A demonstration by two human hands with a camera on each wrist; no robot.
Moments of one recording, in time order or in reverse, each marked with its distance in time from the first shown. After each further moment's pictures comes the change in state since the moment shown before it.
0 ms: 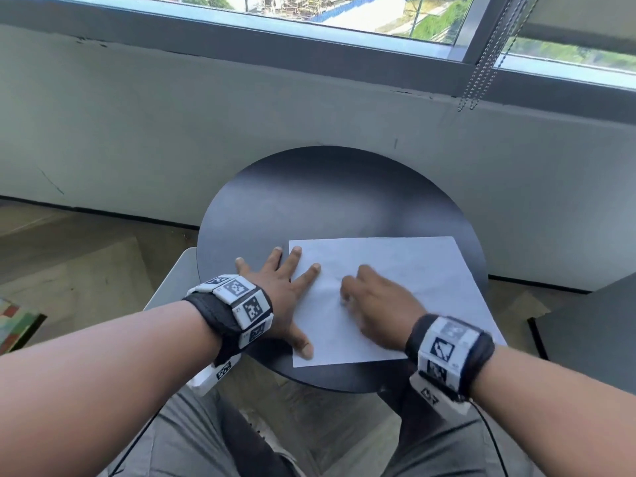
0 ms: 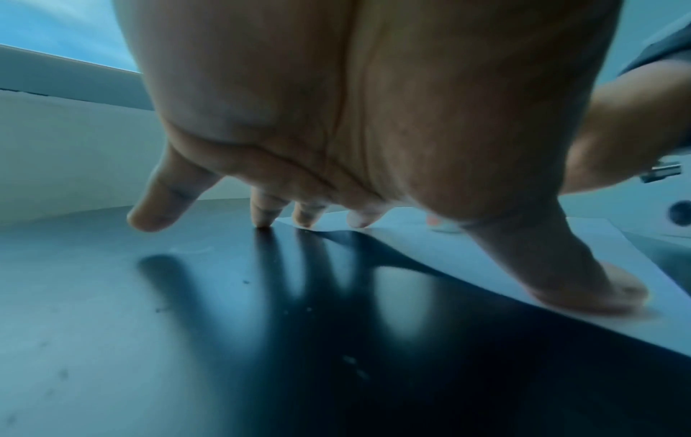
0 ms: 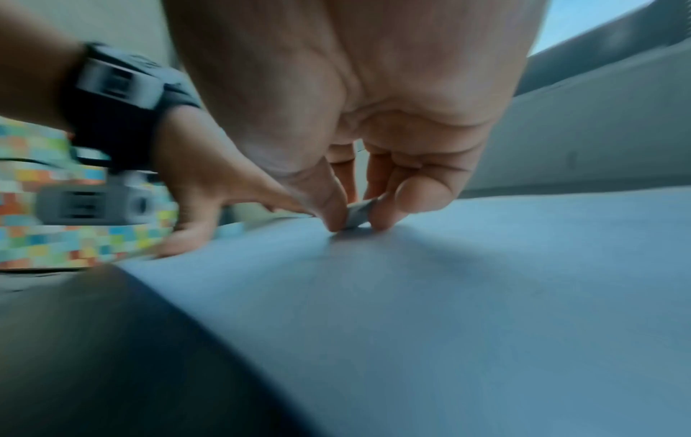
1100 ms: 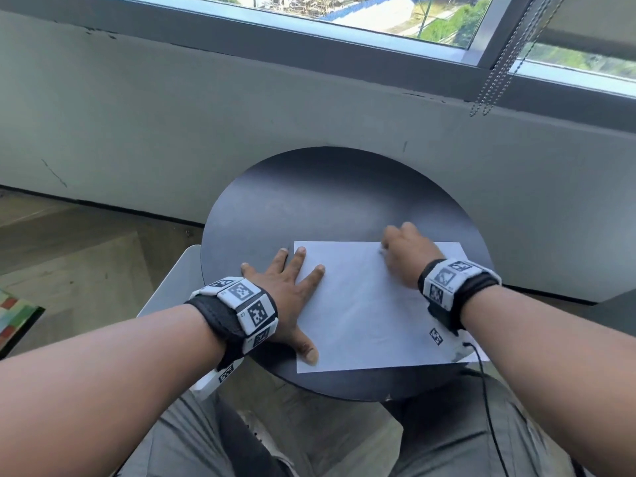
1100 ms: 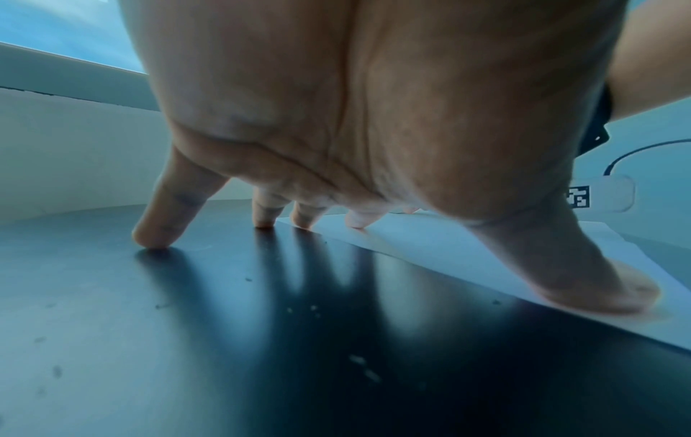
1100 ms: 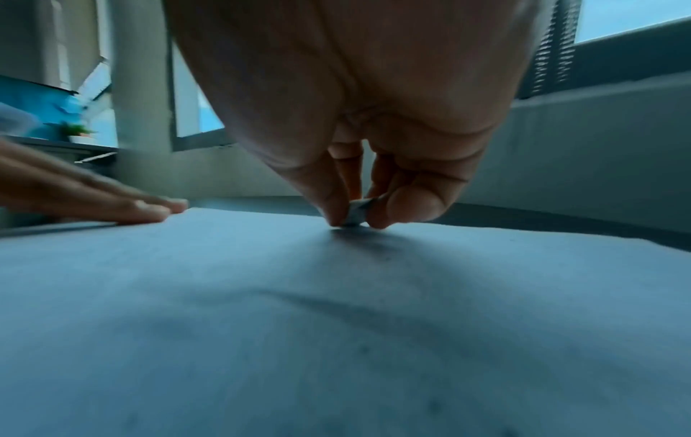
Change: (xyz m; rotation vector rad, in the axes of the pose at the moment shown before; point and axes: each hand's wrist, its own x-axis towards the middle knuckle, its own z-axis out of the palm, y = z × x) left_hand 0.000 0.001 -0.002 -0.033 -0.005 0.013; right_hand 0.062 0.064 -0.031 -0.086 0.046 0.303
